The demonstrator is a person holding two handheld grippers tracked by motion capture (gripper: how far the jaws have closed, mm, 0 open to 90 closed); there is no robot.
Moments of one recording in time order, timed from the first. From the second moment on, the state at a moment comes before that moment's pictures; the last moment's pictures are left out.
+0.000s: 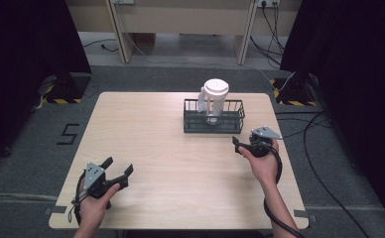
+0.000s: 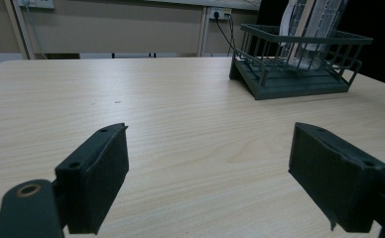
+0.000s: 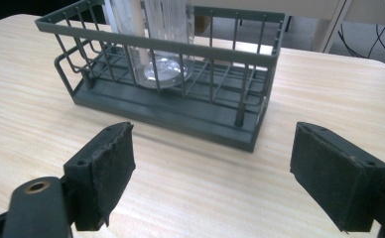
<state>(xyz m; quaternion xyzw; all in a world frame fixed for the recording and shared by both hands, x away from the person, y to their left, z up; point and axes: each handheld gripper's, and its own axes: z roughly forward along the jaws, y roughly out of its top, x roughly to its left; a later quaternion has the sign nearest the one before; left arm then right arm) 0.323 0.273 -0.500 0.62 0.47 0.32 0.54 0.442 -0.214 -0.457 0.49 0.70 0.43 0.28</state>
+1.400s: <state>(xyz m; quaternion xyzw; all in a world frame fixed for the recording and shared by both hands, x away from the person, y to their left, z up) 0.322 0.273 -0.501 0.62 0.48 0.32 0.54 0.384 -0.254 -0.484 0.51 0.70 0.41 0.29</state>
